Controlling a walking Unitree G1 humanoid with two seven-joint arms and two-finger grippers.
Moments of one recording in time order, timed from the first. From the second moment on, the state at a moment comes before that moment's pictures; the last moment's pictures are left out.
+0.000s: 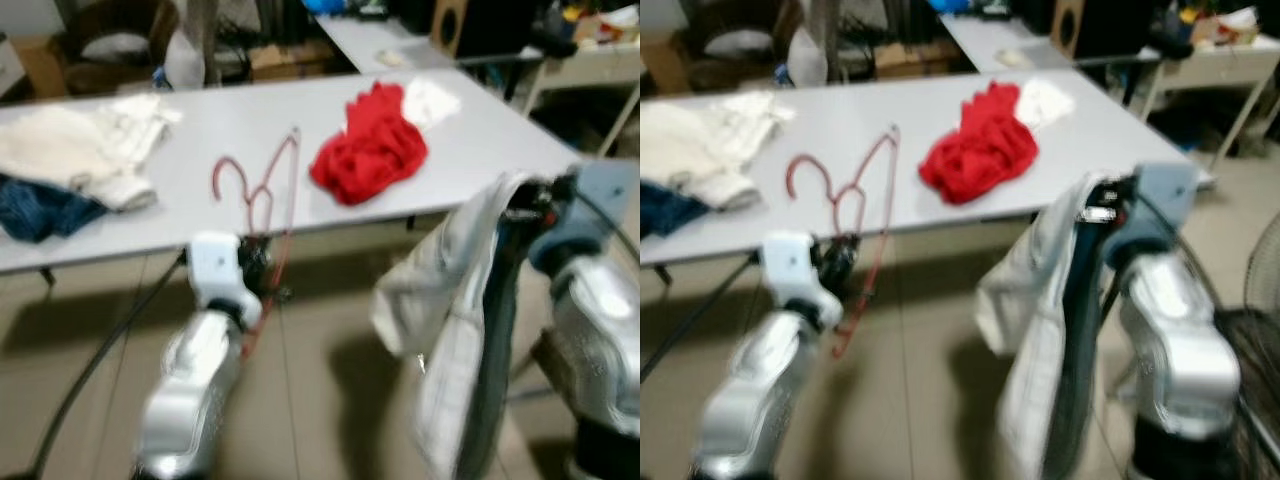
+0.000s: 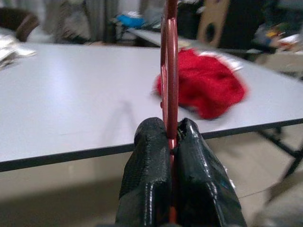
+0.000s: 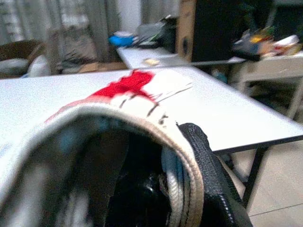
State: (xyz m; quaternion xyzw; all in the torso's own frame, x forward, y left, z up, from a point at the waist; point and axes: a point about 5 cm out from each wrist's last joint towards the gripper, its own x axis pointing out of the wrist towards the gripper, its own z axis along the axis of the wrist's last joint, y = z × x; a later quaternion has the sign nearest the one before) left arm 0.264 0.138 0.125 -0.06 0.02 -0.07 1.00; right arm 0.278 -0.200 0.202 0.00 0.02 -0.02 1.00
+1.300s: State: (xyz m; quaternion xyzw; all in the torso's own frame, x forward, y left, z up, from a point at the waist) left arm 0.275 0.177 0.137 -0.05 -0.03 0.05 1.00; right arm 0.315 -0.209 0.266 -0.06 -0.07 -0.02 1.00
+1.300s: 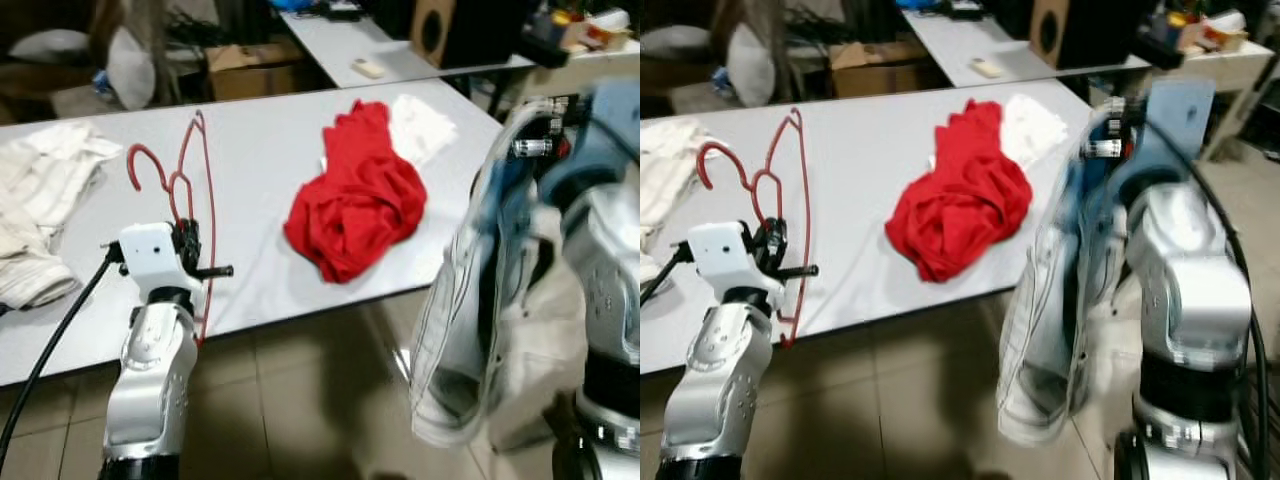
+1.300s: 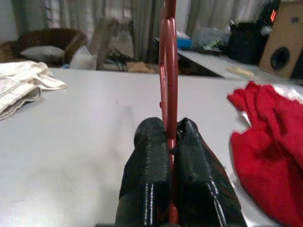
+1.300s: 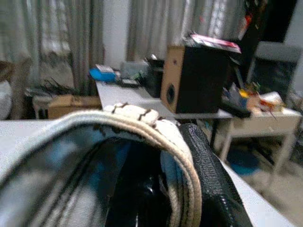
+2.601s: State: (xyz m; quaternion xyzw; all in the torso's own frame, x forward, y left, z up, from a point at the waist) left arm 0.267 0.203 0.143 -0.01 -0.03 0.07 1.00; right arm 0.339 -0.259 0.086 -0.02 0.10 -0.02 0.99
